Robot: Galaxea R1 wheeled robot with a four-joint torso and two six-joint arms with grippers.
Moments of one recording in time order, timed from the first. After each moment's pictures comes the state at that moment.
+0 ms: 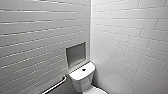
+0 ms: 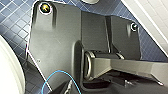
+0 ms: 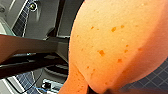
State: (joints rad) left arm 1.38 2.99 -2.56 0.28 0.10 -0.20; right arm -1.60 2.96 -2.67 -0.12 0.15 0.20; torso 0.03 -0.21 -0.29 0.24
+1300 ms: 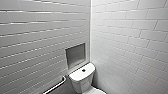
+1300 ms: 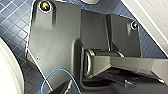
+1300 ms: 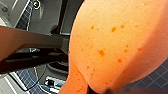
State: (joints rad) left arm 1.39 3.00 -2.56 0.28 0.10 -0.20; right arm -1.61 2.98 -2.68 -0.13 0.15 0.20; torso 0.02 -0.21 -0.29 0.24
